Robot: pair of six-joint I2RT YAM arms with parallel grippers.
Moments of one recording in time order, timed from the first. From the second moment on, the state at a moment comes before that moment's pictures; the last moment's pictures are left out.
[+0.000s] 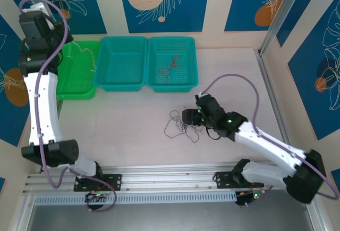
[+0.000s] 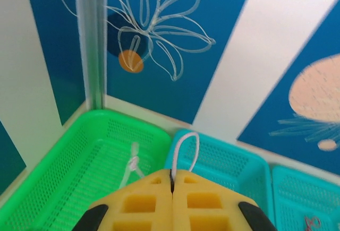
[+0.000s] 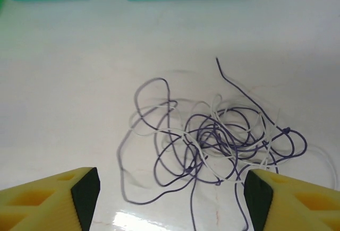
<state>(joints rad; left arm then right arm) 0.16 1.56 2.05 -0.76 -0.05 -0.26 0.75 1.02 0.81 -0.57 0.13 0.61</state>
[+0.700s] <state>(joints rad) 0.29 2.12 2.27 -0.85 0.03 -0.32 0.70 0.78 0.80 -0.74 0.14 0.64</state>
